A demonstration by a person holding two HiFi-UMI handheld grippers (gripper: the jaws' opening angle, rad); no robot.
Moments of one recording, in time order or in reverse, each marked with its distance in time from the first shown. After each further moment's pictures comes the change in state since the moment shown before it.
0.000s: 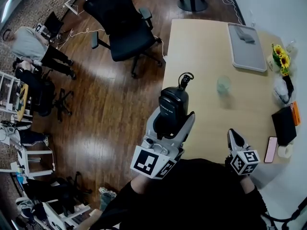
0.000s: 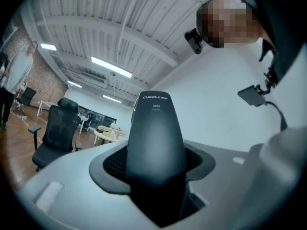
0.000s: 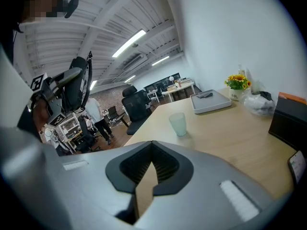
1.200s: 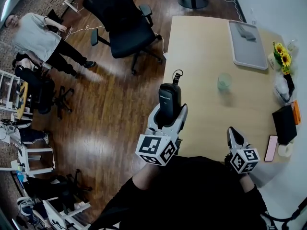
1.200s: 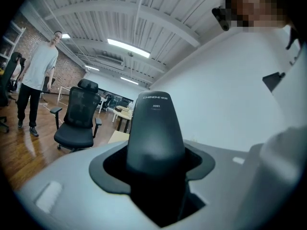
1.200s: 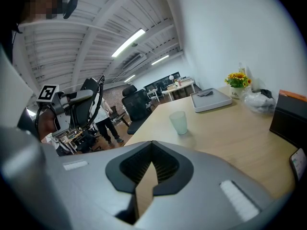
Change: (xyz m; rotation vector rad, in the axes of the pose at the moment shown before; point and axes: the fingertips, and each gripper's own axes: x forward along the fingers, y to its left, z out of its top) left arm -0.004 0.054 -0.076 -0.096 0.234 0.189; right arm 0.002 0.003 -0.004 0.010 0.009 0.003
